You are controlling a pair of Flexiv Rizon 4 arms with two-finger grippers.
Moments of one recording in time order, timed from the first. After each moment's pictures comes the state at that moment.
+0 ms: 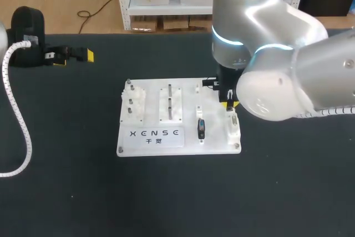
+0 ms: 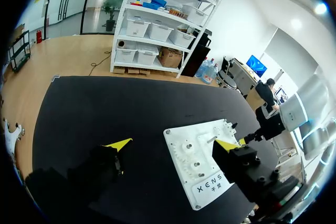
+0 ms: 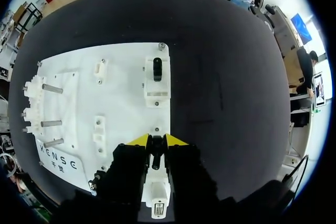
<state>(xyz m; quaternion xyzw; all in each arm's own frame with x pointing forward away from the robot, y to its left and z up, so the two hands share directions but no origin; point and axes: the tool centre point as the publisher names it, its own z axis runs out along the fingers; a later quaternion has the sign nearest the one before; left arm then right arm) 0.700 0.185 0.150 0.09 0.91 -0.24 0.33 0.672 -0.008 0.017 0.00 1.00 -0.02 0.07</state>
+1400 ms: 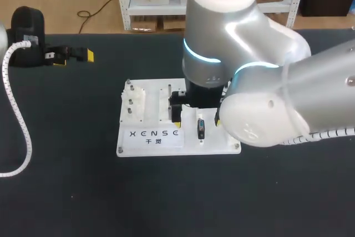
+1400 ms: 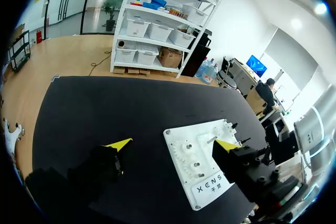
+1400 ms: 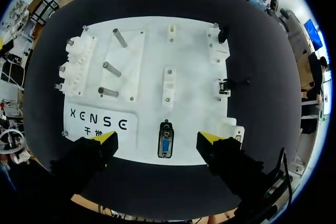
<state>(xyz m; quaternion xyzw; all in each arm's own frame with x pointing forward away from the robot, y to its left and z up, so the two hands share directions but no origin) 0.700 0.185 0.150 0.09 0.91 -0.24 0.33 0.596 0.077 0.033 -0.03 1.00 0.04 0.05</state>
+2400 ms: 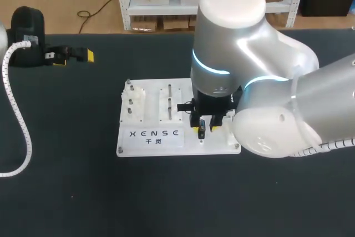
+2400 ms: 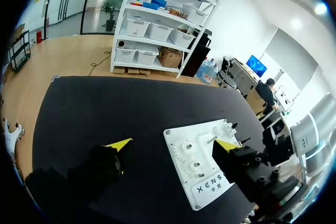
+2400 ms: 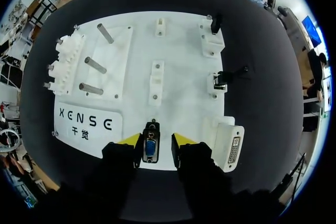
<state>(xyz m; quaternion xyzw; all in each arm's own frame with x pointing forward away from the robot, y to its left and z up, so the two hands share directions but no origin) 0.700 0.185 0.150 0.09 0.91 -0.24 0.33 0.594 0.061 0.016 -0.03 1.00 0.03 0.06</state>
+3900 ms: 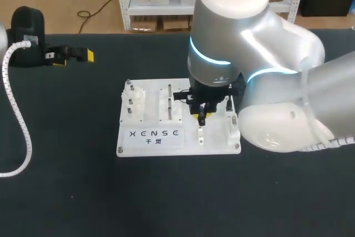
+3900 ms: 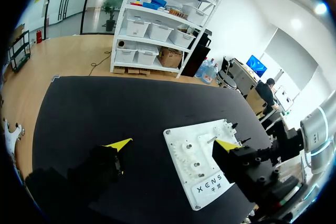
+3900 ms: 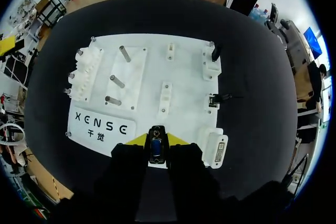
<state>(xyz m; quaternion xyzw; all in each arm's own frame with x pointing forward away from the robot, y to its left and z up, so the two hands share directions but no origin) 0.700 0.185 0.150 0.09 0.91 -0.24 0.33 0.606 0.065 0.059 -0.06 0.99 0.04 0.11</state>
